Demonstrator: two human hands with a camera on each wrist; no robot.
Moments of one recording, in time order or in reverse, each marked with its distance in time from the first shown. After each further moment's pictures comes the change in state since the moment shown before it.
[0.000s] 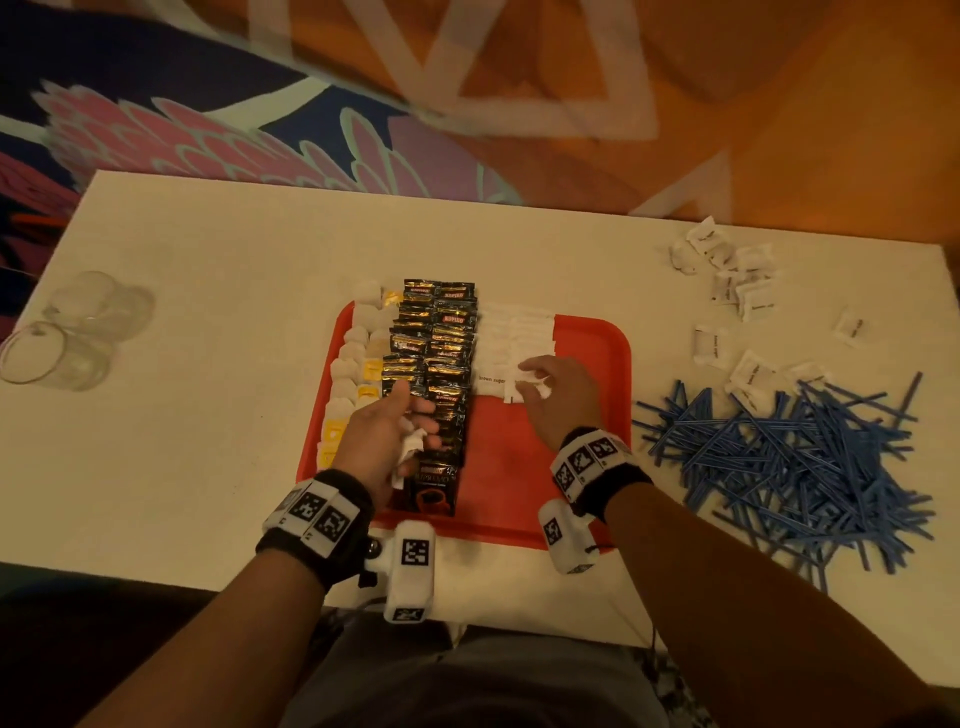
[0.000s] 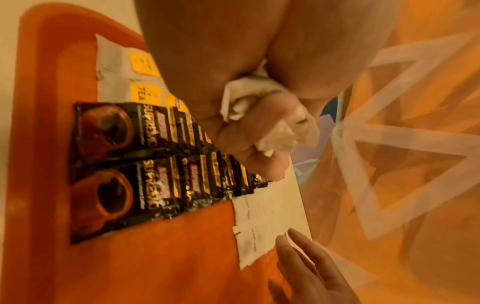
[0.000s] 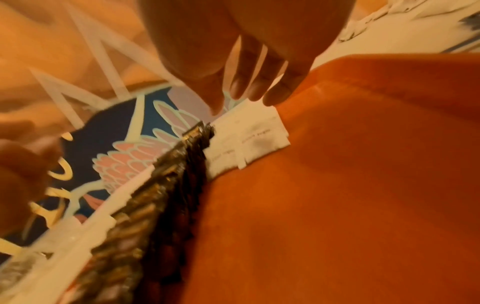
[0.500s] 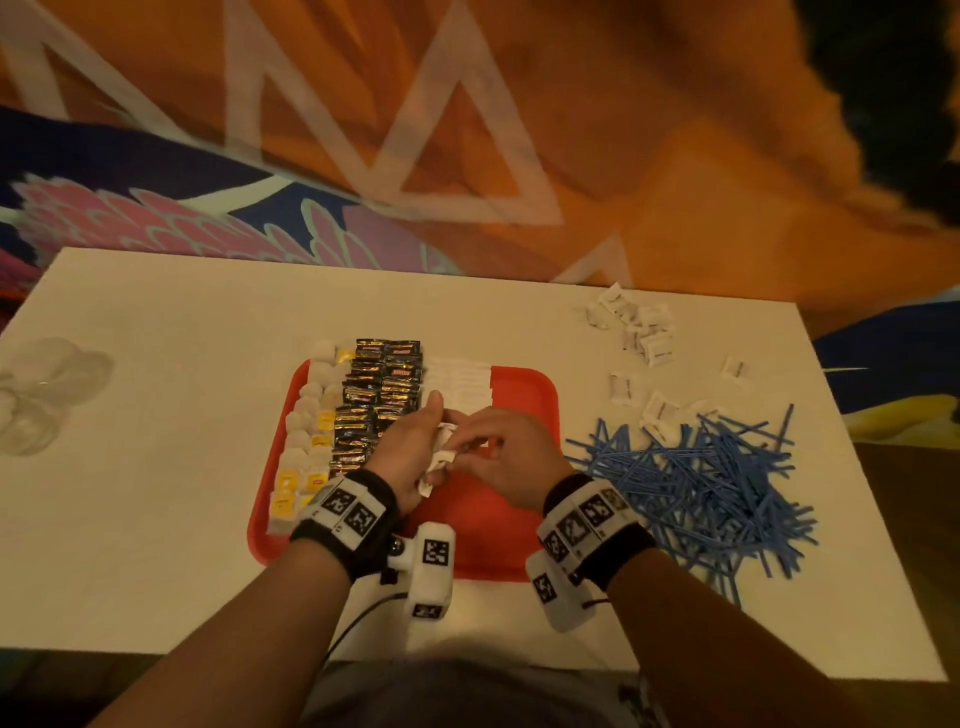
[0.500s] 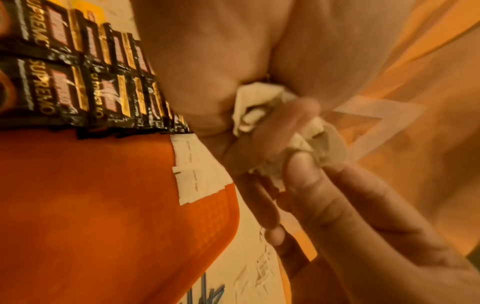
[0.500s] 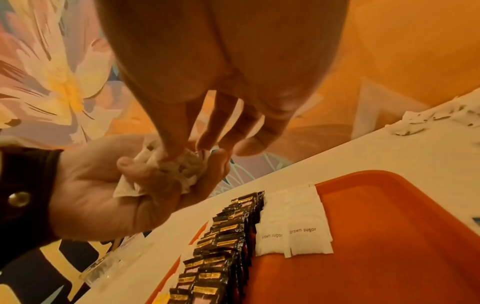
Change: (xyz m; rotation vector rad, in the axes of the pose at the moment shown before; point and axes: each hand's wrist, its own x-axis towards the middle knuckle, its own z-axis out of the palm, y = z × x) left_hand -0.030 0.028 0.083 -0.010 -0.289 0.029; right_hand -0.064 -0.056 -0.081 0.146 -0.249 -0.335
